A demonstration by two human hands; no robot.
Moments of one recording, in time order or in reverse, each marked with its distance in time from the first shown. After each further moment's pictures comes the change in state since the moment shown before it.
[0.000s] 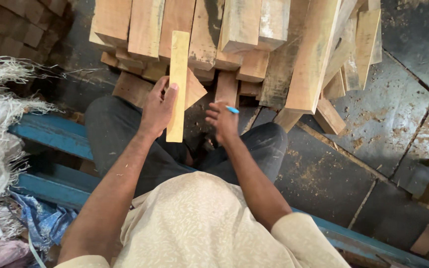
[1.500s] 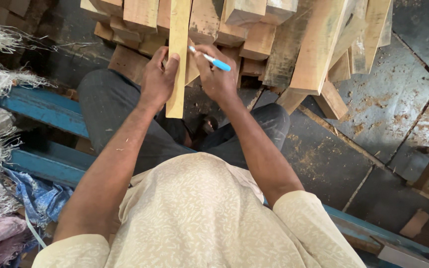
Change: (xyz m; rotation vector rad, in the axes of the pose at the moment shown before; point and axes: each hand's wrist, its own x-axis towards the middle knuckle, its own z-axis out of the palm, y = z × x) left_hand 0.005 -0.002 0.003 0.184 0.072 0.062; right_hand -0.086 -0.110 0.082 -0.849 -0.116 -0.818
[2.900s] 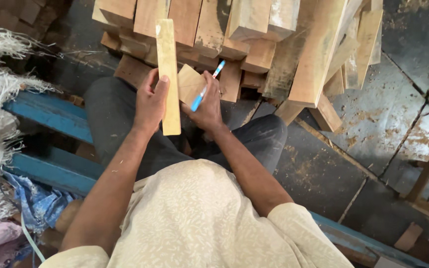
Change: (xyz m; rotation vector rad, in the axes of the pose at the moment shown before) left_hand -0.030 -0.026 -0.018 -0.559 0.013 -0.002; right_hand -0.048 0.062 0.061 -0.093 0.038 -0.198
